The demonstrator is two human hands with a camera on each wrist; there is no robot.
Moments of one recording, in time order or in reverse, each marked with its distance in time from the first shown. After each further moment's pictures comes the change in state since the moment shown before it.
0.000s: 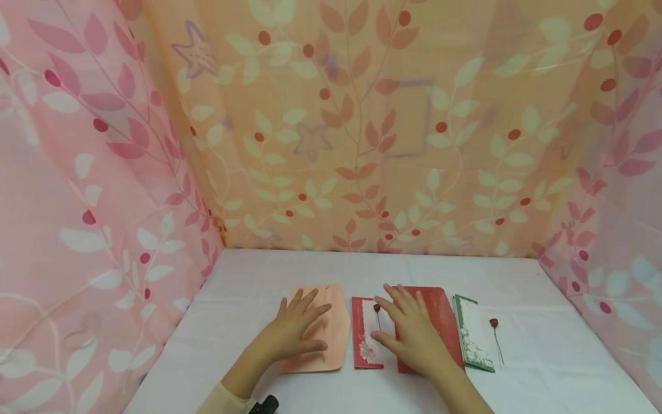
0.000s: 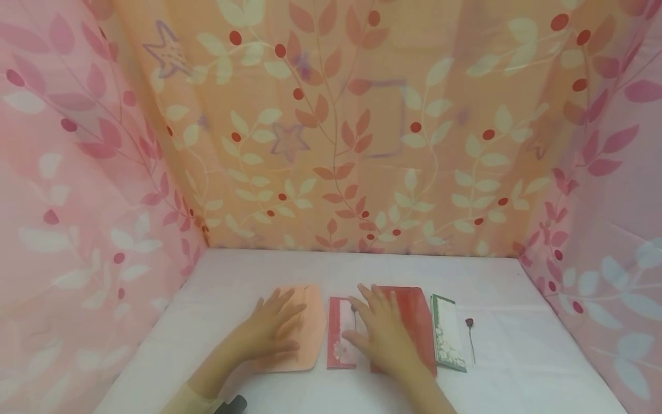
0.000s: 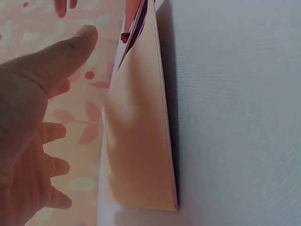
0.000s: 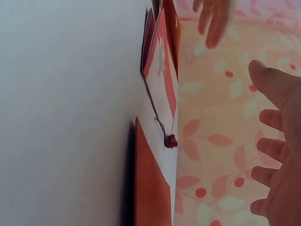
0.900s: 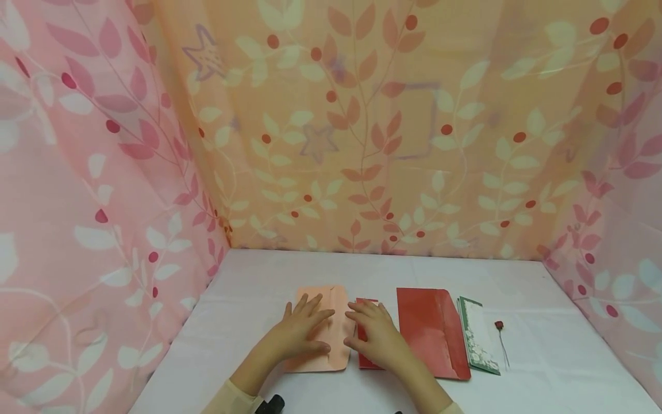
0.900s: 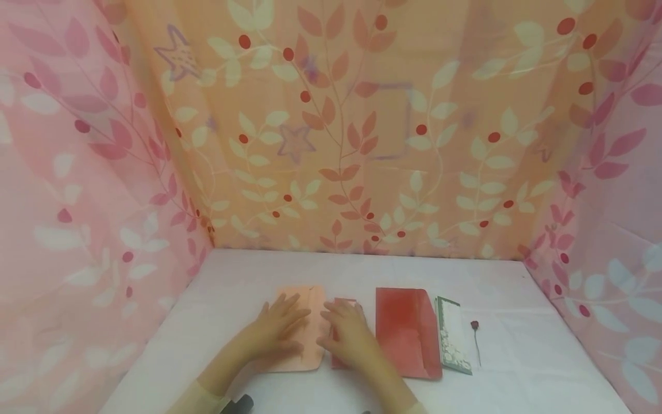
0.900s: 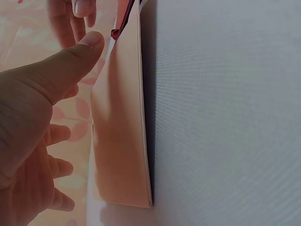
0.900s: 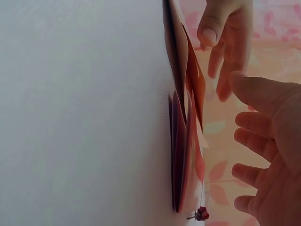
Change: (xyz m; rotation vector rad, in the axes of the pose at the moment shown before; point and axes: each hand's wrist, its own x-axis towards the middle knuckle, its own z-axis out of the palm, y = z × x) left_hand -0.002 -0.005 0.006 -0.033 -0.020 -0.017; right_hand 0.027 -0.041 0.055 0.184 -0.148 -0.037
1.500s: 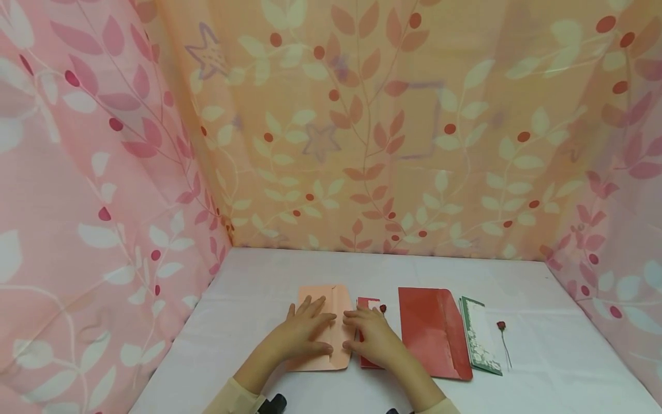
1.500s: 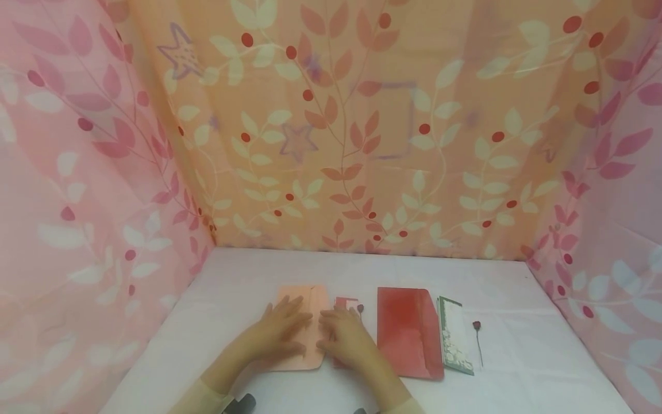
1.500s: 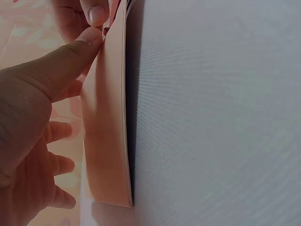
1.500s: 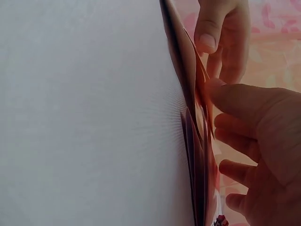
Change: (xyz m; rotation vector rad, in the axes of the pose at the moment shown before) left_hand 0.001 -0.005 0.008 0.017 -0.049 -0.013; right_hand 0.008 0.005 0.015 0.030 -0.093 0.004
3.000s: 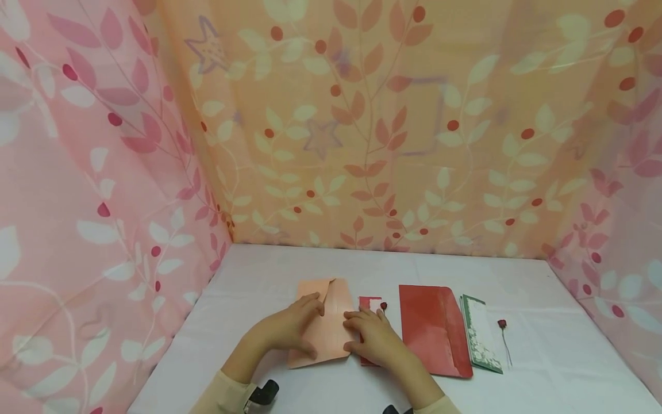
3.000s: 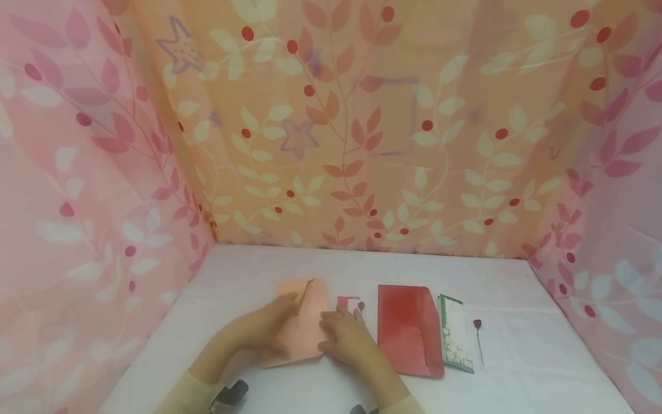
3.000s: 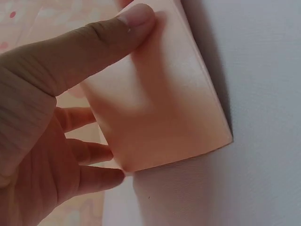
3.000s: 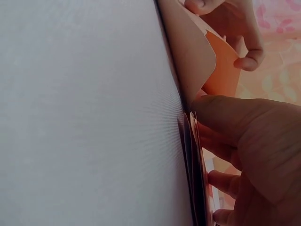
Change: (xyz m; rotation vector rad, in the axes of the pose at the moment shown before) left_hand -0.003 -0.012 -0.027 -0.134 -0.062 0.031; right_hand -0.001 -0.001 0.001 -0.052 -0.089 0.046
